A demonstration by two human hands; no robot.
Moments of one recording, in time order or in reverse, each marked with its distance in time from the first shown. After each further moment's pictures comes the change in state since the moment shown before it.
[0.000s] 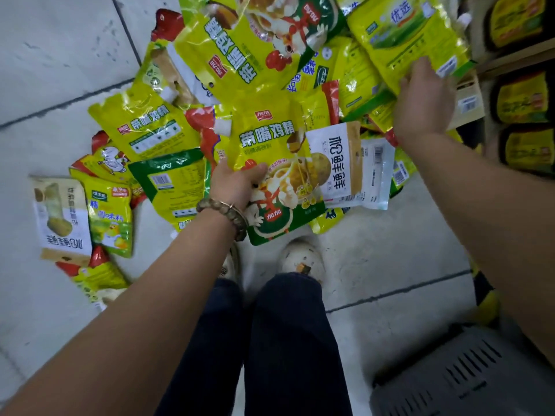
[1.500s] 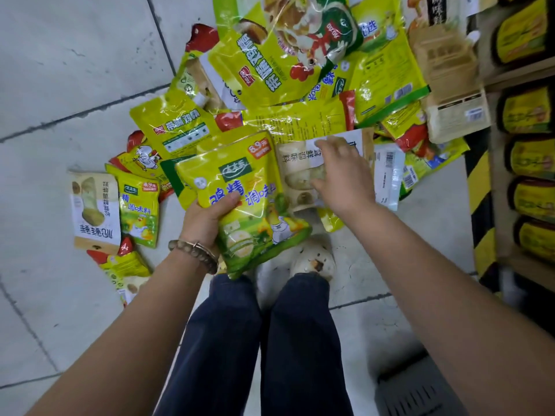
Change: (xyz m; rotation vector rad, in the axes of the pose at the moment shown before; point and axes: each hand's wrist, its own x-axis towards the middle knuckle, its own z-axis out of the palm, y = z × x) left_hand -0.017 -0.039 -0.085 -0.382 -0.108 0.019; right_hand -0.126 -0.089 -0.014 0.147 -0.414 -0.340
